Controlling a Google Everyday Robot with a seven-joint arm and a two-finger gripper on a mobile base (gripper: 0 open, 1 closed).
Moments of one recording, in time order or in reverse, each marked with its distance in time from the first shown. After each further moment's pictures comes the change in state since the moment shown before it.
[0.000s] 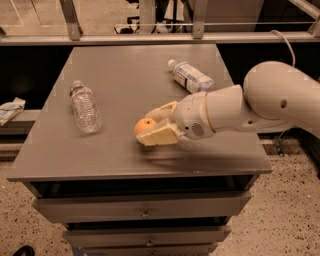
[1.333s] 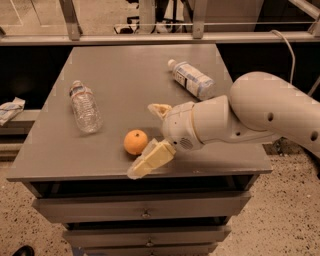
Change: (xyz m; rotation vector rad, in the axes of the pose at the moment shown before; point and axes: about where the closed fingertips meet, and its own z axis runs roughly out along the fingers) arm 0.004 0.028 0.018 -0.014 0.028 -0.084
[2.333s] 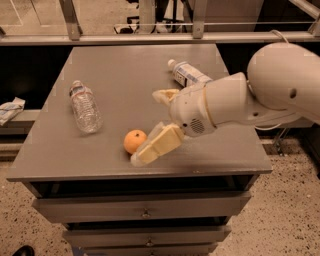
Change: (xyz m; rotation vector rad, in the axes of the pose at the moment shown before) arm -0.035 -0.001 -0.035 -0.026 -0.010 0.039
